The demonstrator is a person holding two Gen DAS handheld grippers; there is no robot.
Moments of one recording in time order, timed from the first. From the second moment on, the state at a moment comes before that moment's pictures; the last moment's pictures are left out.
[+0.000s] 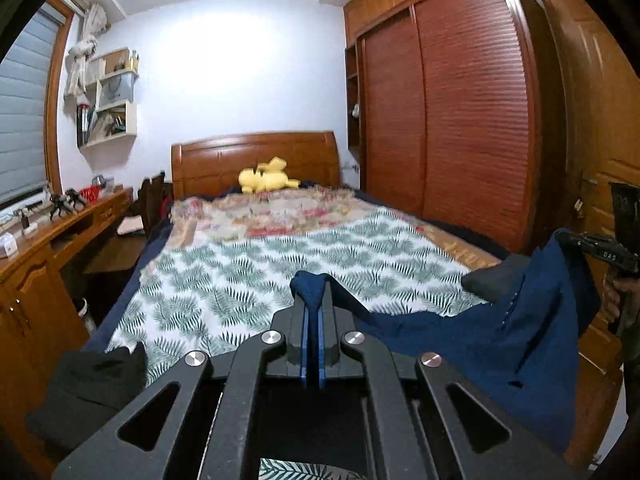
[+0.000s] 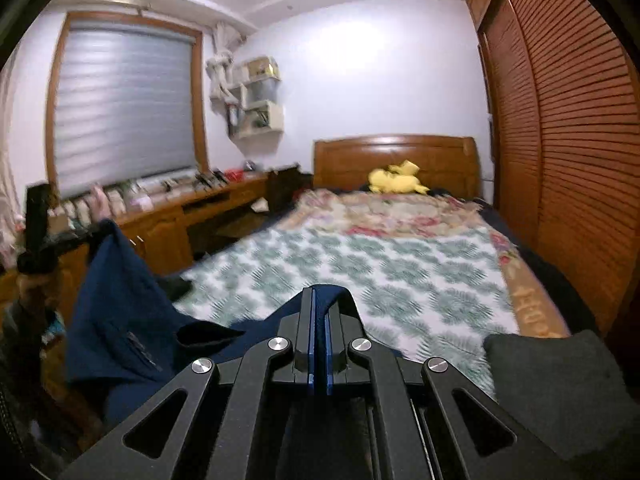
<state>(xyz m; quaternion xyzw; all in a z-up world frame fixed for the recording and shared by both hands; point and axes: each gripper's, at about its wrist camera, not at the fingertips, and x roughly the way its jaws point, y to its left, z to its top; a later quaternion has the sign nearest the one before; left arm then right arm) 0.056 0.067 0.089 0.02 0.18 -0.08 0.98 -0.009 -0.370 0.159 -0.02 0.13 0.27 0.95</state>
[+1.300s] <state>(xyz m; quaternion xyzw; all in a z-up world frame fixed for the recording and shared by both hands) 0.147 0.048 -0.074 0.01 0.27 -0.08 0.96 0.117 -0.234 0.007 -0.10 0.29 0.21 0.93</state>
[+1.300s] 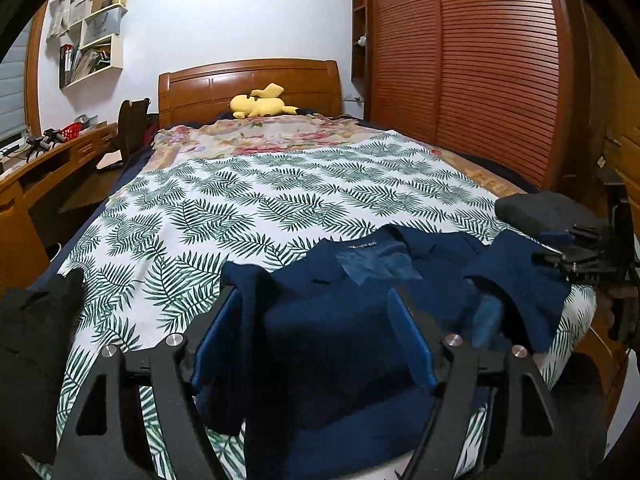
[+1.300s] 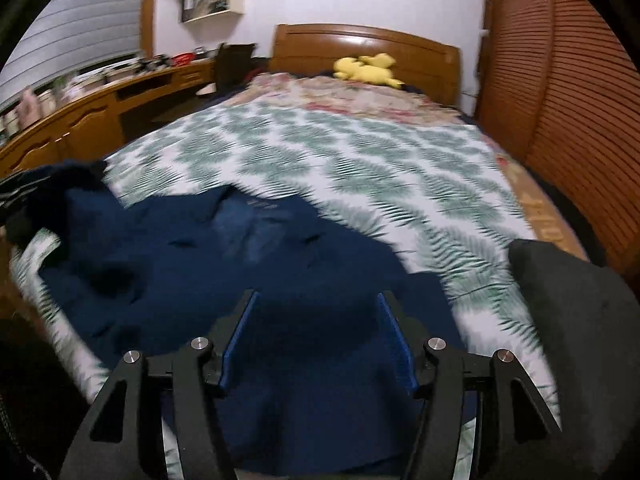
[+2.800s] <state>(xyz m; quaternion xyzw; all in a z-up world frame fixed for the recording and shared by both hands) 0.124 0.064 -0.082 -0.02 0.25 -0.08 0.96 0.264 -0.077 0.016 -0.32 0.27 0.19 0.89</state>
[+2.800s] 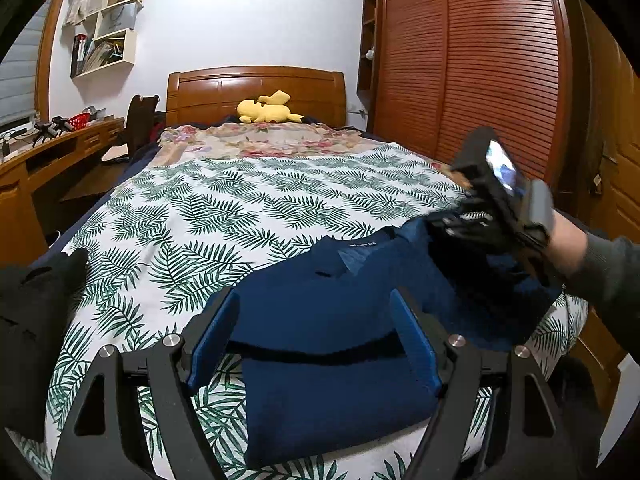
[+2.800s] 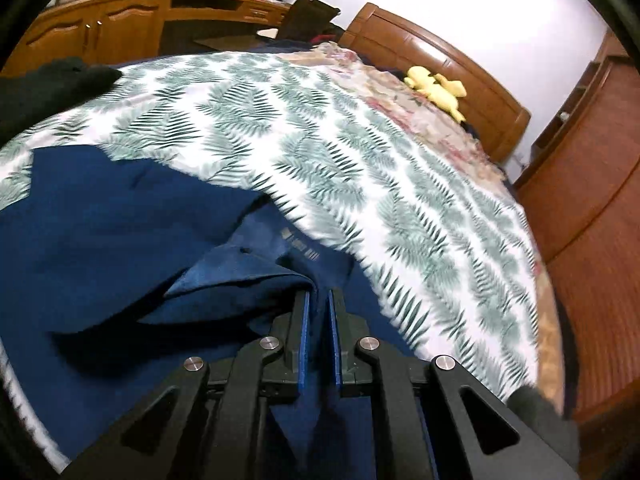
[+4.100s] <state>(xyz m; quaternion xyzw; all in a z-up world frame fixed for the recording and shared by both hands) 0.117 0.129 -0.083 -0.04 0.25 0.00 0.97 0.202 0.026 -0.038 -0.25 0.31 0.40 0.83</state>
